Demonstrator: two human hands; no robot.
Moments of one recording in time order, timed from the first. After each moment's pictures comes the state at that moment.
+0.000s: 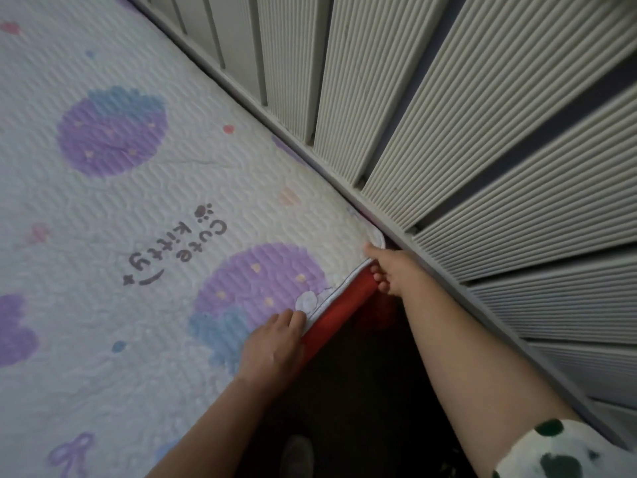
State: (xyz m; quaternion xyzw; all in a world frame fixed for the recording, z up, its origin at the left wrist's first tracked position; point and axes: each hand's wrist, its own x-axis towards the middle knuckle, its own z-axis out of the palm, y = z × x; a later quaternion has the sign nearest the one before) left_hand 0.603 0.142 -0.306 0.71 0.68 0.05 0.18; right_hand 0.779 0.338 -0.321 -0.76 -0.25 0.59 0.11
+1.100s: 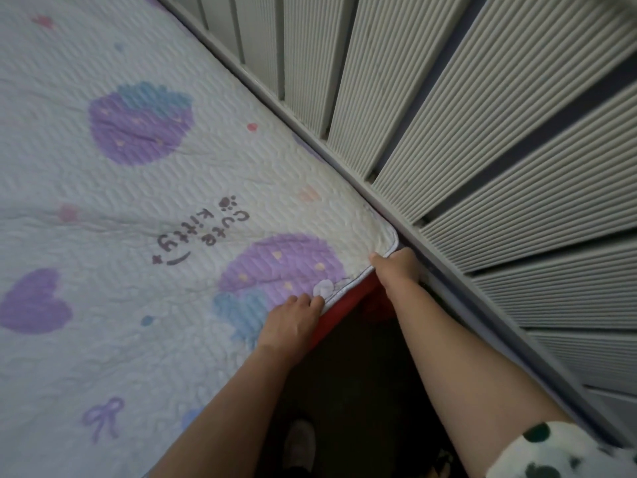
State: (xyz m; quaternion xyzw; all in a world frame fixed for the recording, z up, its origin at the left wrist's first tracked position) left_hand 0.606 0.146 -0.290 0.70 0.68 -0.05 0.24; right_hand 0.758 0.288 -0.293 -0.83 -0.42 0.35 0.08
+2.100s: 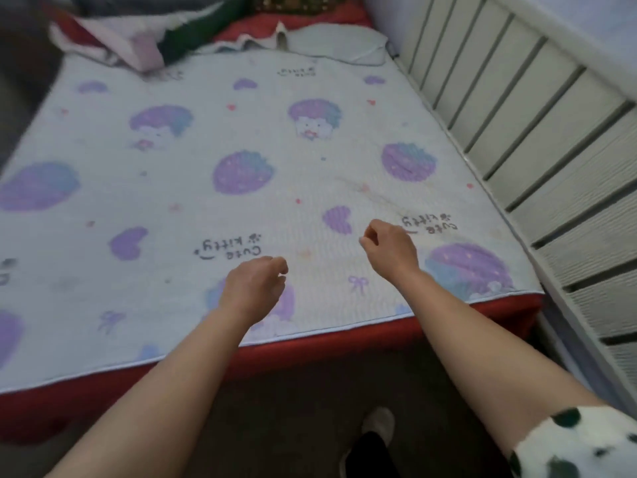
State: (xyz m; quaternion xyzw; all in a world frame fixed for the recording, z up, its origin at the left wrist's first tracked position) left_hand 0.365 -0.287 -0.089 0.43 0.89 0.13 0.11; right_hand 0.486 -0.070 -0.078 -0.36 -0.90 0.23 0.06
